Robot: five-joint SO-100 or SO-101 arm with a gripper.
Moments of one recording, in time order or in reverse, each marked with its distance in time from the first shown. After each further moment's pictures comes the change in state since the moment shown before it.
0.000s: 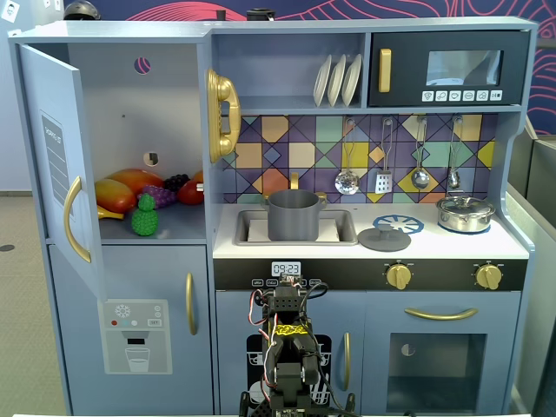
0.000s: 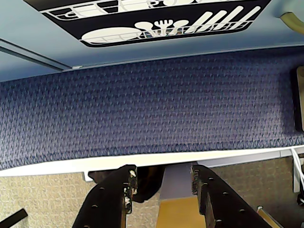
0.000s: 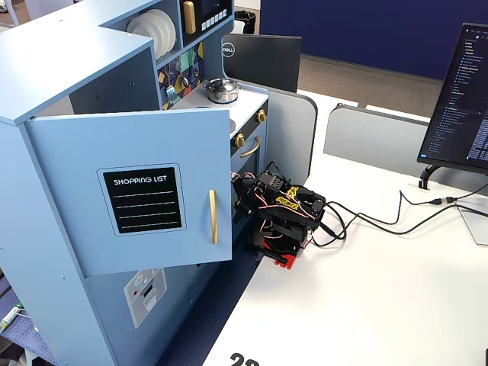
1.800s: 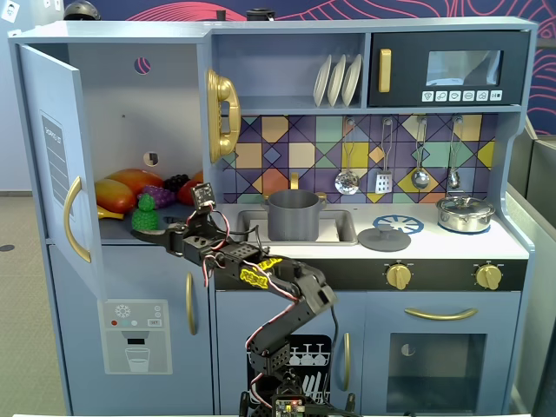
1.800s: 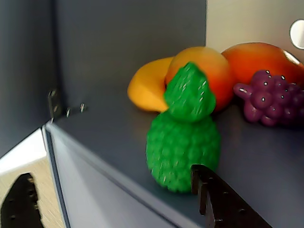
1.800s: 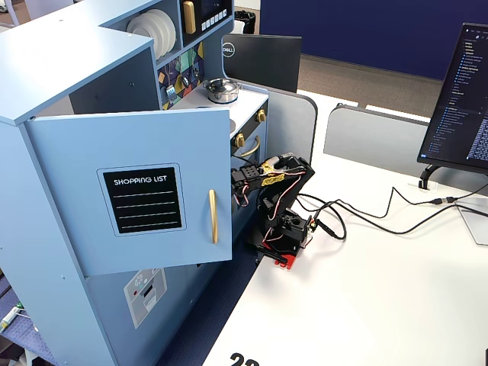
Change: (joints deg) arm -46.5 -50.7 -40.3 -89.9 -3.5
